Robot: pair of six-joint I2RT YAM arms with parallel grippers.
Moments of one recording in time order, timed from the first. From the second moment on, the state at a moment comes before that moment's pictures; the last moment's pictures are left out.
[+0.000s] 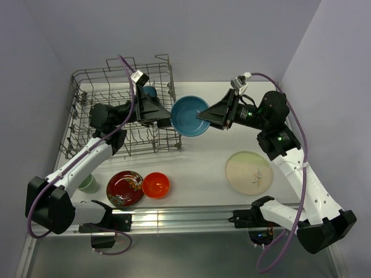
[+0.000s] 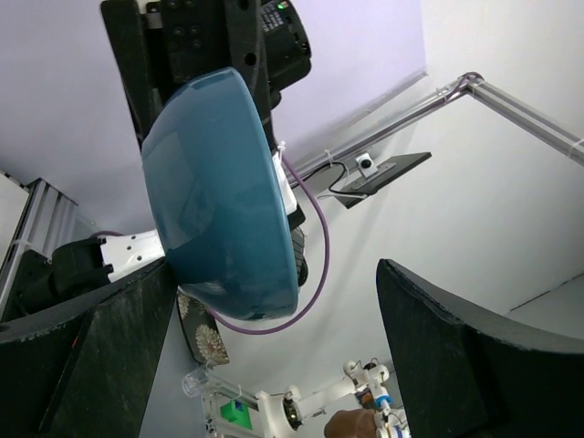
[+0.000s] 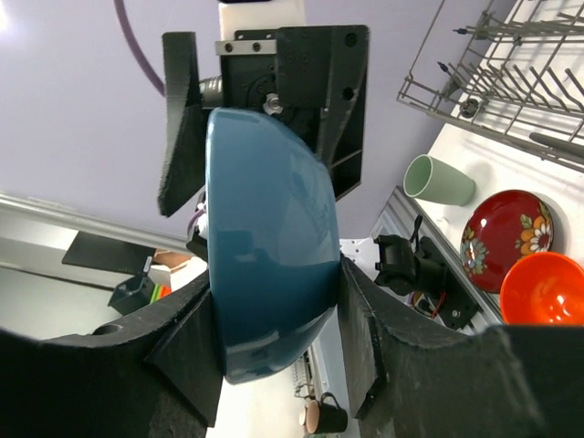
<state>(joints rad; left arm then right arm) -0.45 1.29 1.00 0.97 1.03 -1.75 0.37 1.03 1.15 -0.08 -0.85 1.19</state>
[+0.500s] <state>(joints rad) -0.46 1.30 0.99 1.00 1.02 -1.76 0.39 1.05 1.16 -0.06 -0.83 1.20</state>
